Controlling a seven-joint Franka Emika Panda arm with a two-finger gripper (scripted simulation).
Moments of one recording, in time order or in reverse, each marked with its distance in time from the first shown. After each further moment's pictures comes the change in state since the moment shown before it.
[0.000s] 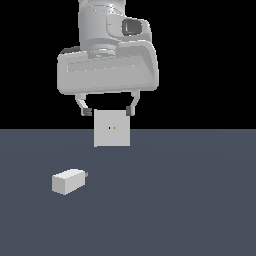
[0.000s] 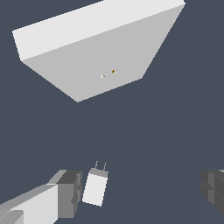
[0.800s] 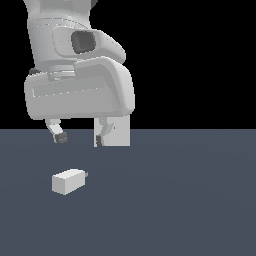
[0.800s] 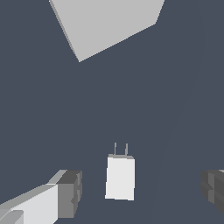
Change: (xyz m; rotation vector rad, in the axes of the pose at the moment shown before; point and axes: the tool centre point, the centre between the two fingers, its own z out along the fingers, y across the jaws) arm -0.051 -0.033 0.045 -0.032 0.069 0.161
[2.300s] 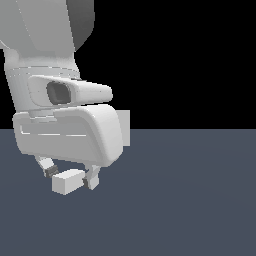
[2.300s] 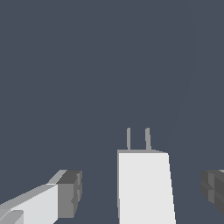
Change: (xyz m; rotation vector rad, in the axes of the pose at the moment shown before) arm -0.027 -0.010 0.057 -0.015 0.022 0.057
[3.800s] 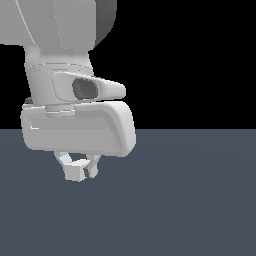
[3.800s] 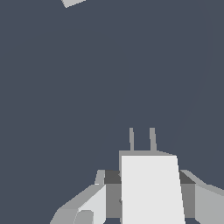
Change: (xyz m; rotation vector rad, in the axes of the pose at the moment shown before) arm 0.016 0.009 -0.005 0.025 0.003 -0.103
